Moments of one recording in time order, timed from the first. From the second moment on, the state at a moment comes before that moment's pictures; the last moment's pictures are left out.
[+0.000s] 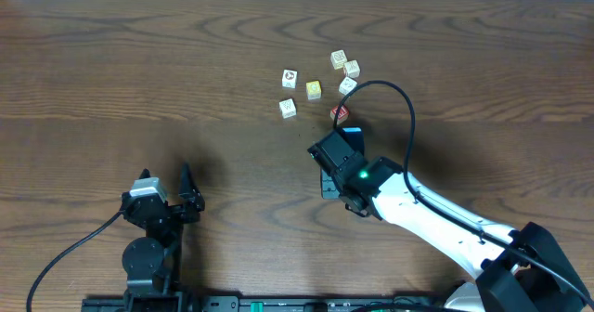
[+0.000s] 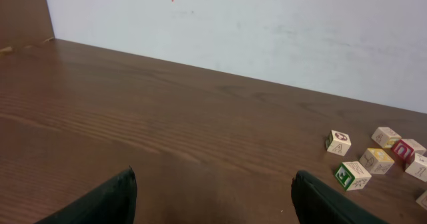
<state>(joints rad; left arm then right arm) 0.00 0.01 0.02 -0.11 -0.08 -0.18 0.75 1.58 0.93 -0.58 0.19 0.69</state>
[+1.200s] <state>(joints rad) 0.00 0.01 0.02 -0.11 -0.08 -0.18 0.75 1.63 0.87 -0.46 0.24 0.70</state>
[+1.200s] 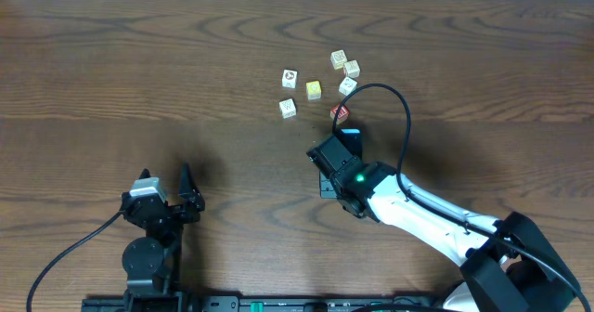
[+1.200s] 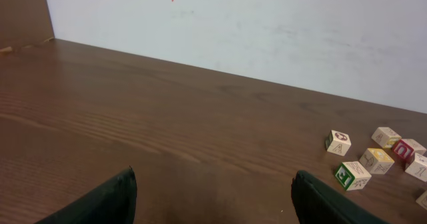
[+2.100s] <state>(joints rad) 0.00 0.01 0.02 -0.11 -0.08 -0.18 0.75 1.63 0.87 -0.50 0.29 0.70</state>
